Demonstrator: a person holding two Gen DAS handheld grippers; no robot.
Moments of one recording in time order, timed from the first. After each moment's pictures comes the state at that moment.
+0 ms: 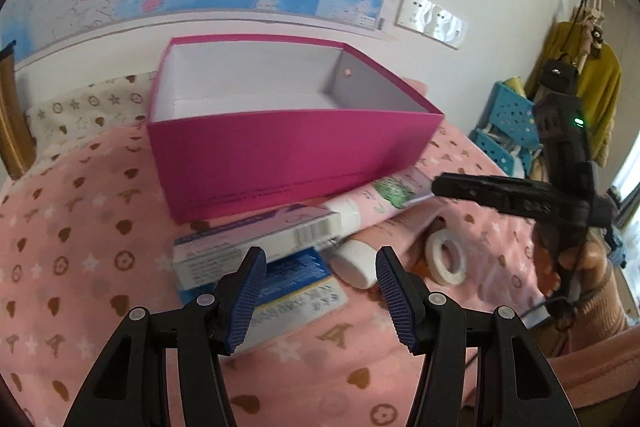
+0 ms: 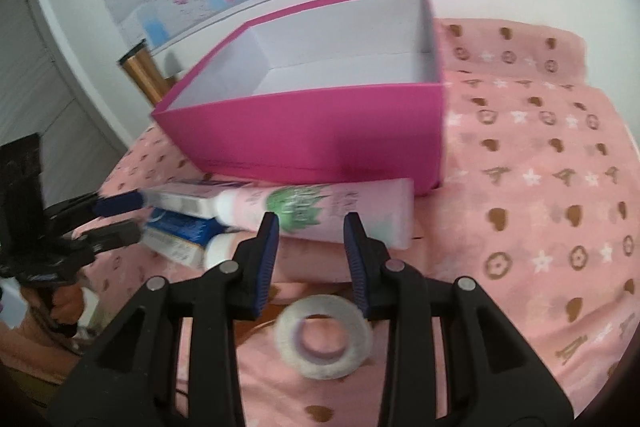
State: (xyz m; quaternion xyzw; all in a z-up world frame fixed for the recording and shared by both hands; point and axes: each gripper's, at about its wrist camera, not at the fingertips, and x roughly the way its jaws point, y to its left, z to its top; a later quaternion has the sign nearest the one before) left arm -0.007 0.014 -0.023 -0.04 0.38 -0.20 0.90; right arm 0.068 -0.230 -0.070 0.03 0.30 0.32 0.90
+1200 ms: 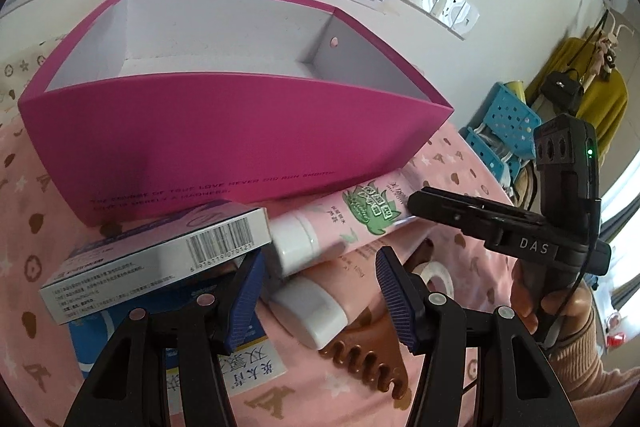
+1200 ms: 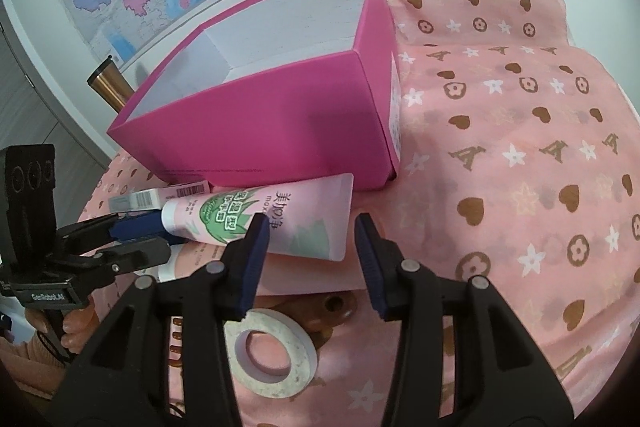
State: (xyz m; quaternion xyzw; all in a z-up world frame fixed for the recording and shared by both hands) left arm 0.045 -0.026 -0.056 -0.10 0.43 -0.22 0.87; right arm 0.100 -0.248 -0.090 0.07 0.33 0.30 0.89
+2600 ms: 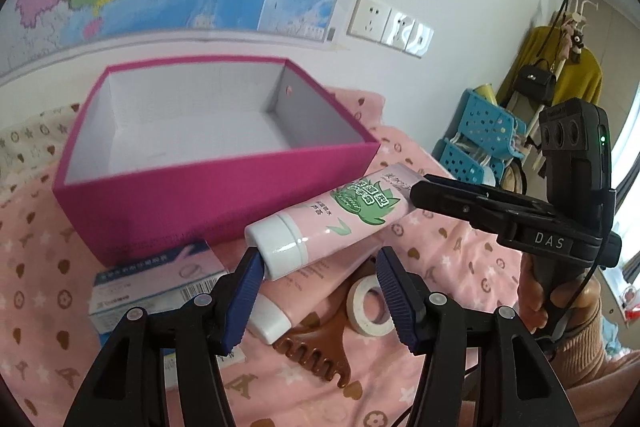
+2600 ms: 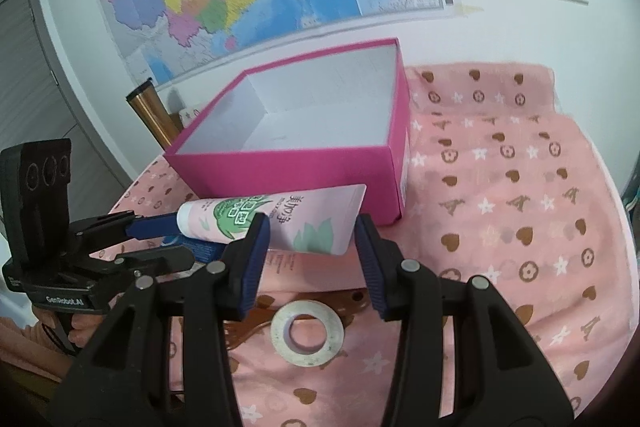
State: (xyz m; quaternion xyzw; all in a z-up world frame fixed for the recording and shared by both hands) left arm 0.002 -0.042 0.000 -0.05 0.36 -0.24 0.90; right arm 0.038 -0.264 -0.031 0.05 0.24 0.32 0.92
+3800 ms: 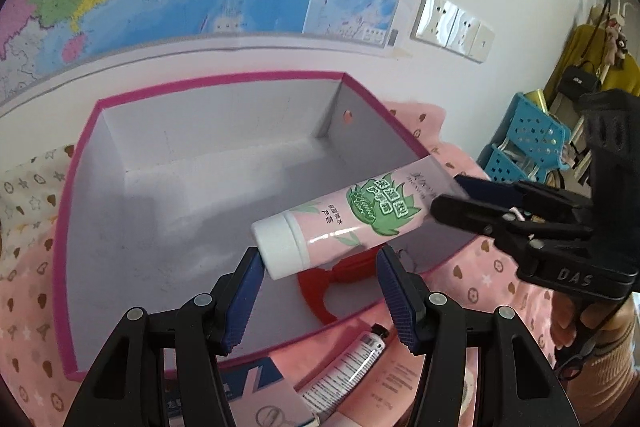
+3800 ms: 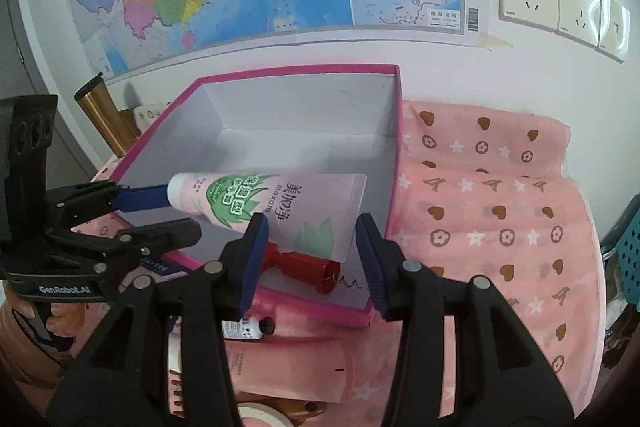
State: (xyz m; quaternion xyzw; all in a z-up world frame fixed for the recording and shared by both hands) left arm 0.127 -0.036 -0.004 -0.03 0.40 -0.19 0.90; right arm 0.137 -0.223 0.002 -0.01 0.27 0.27 0.93
